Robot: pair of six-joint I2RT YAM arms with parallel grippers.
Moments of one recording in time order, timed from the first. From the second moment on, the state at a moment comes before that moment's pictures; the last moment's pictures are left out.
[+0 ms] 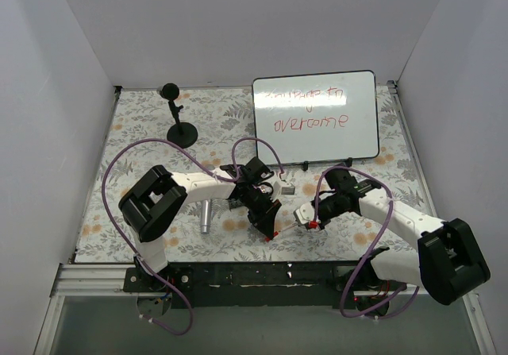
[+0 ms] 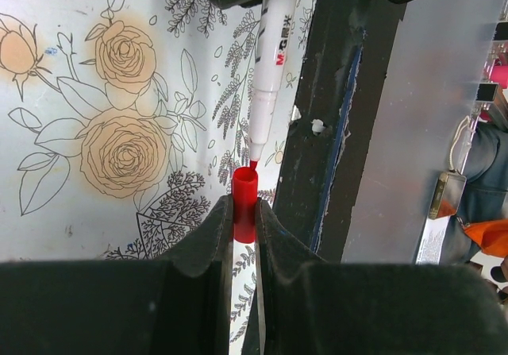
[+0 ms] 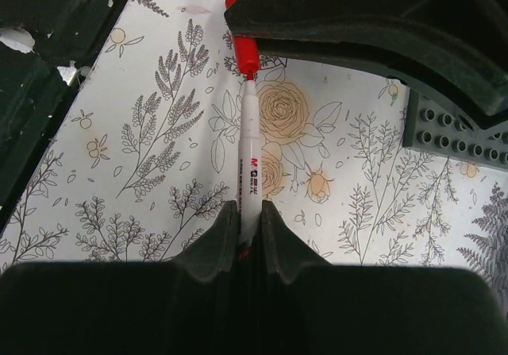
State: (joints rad) left arm -0.85 1.80 1.03 -0.42 0.85 0.06; right arm 0.51 1.19 0.58 -0.61 -0.88 -1.52
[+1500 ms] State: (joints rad) left arm -0.87 1.88 1.14 -0.44 0.93 0.08; right arm 0.55 1.23 0.58 -0.61 -0.90 -1.52
